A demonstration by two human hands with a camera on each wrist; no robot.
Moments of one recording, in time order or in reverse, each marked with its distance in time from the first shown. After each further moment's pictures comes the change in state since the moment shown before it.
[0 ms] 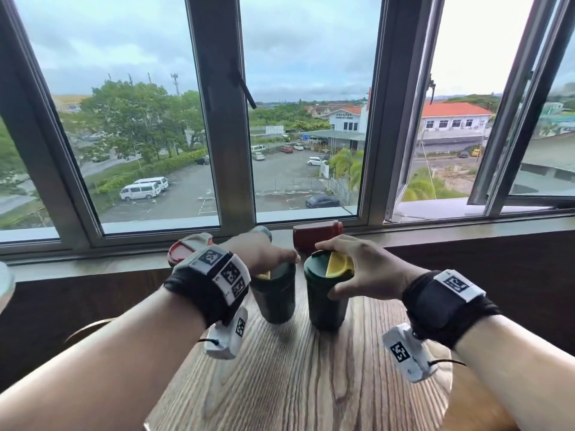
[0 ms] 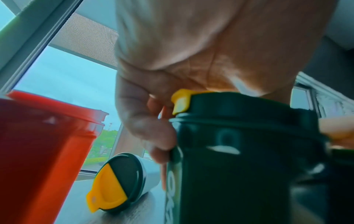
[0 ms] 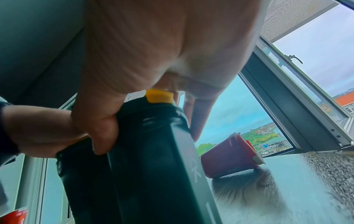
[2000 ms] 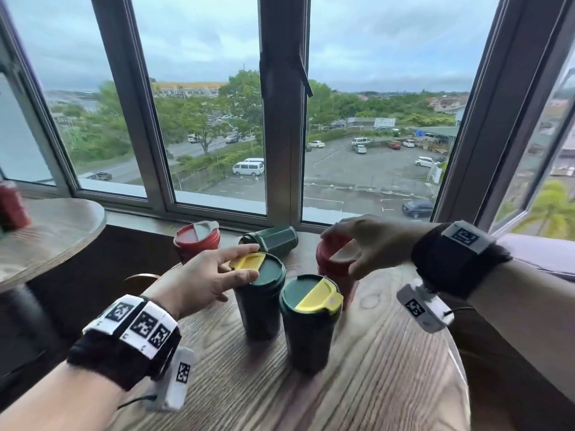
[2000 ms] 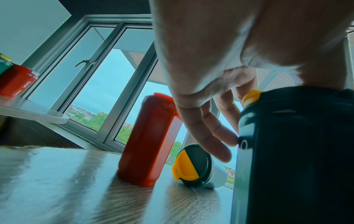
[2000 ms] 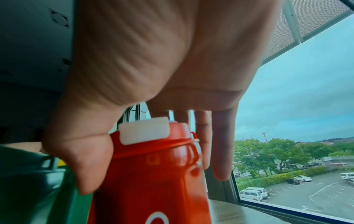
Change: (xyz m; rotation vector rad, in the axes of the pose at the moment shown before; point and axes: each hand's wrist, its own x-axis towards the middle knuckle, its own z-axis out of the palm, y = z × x) left_hand -0.034 -0.040 0.041 -0.661 0.243 0.051; right_hand 0.132 0.072 -0.061 -0.197 -0.393 -0.354
